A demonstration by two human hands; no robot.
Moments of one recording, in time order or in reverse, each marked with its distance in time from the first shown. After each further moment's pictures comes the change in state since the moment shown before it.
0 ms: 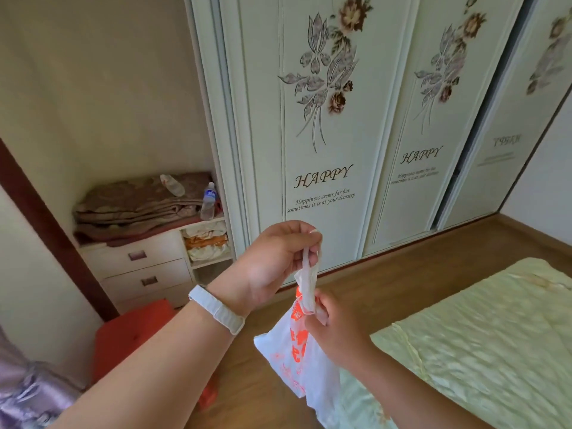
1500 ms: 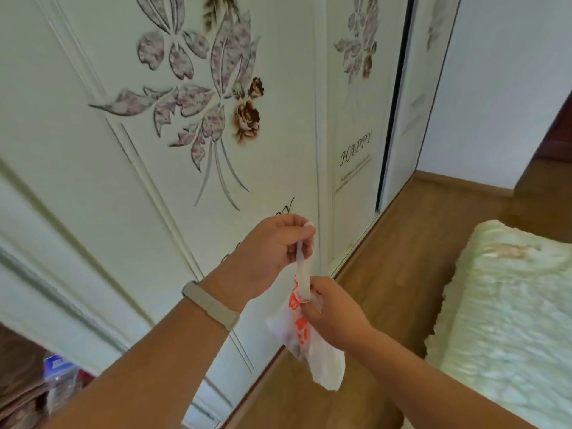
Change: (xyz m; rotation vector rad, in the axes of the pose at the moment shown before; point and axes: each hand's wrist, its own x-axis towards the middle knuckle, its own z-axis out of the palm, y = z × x) left_hand 0.594 -0.016 -0.124 0.077 -0.410 -0.144; right_hand 0.537 0.076 -0.119 -0.089 0.311 0.203
